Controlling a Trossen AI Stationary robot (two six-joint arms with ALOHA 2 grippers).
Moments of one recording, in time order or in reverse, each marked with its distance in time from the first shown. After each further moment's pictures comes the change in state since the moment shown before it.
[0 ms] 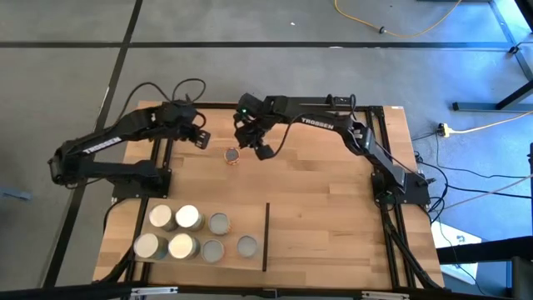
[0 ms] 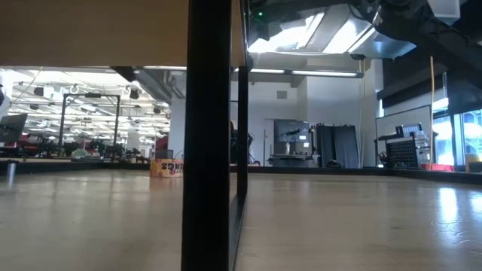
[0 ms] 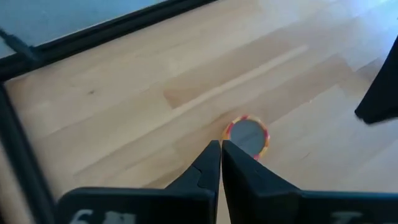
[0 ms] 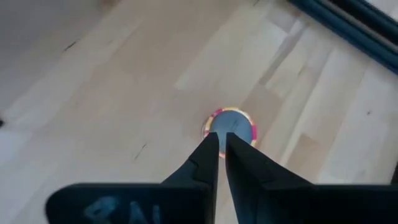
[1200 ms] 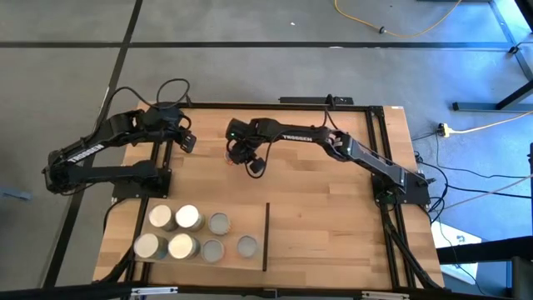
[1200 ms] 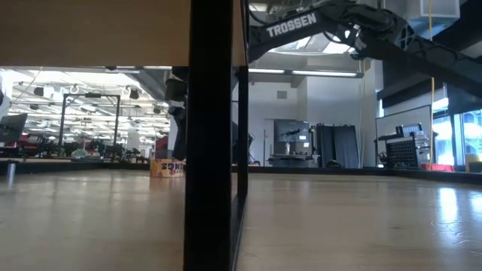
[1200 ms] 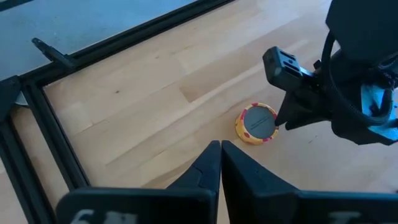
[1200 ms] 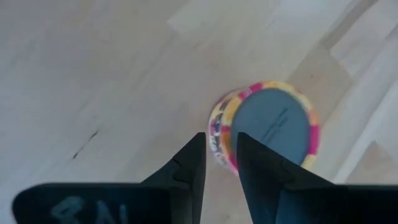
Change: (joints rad) left arm 0.000 -0.182 0.001 -0.139 -0.024 0.078; right arm 0.056 0.226 0.000 0.125 0.163 -0.139
